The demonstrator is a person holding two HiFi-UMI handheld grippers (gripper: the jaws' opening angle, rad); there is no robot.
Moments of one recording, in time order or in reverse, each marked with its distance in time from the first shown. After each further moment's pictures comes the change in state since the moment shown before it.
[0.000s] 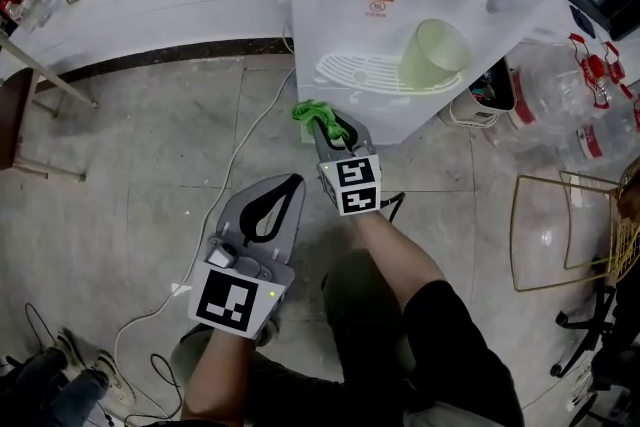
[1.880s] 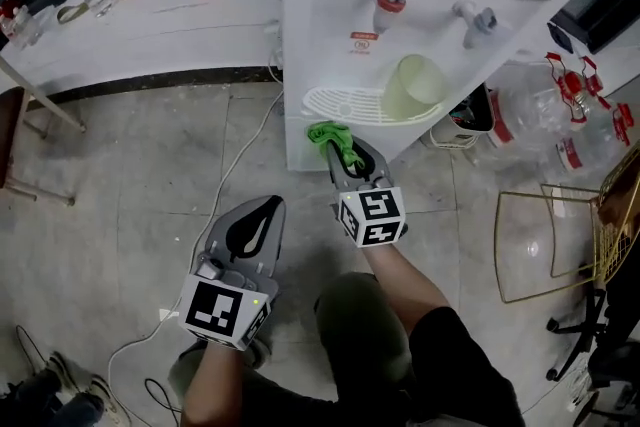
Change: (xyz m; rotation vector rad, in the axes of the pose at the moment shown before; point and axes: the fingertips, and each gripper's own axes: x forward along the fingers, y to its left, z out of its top) left arm 0.001 0.022 -0.001 -0.094 -0.015 0.026; right arm -0.050 -0.040 0.041 0.061 -0.073 -0.064
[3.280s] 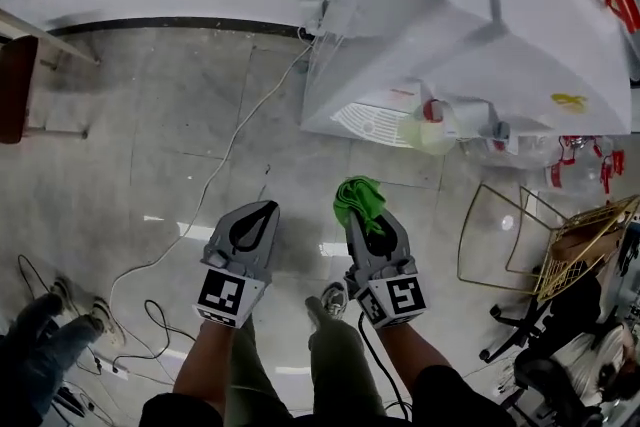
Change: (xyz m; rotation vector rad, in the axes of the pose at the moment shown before) left arm -0.035 0.034 0.025 -0.112 0.236 0.047; right arm -0.126 0.075 0.113 0.219 0.214 0.069
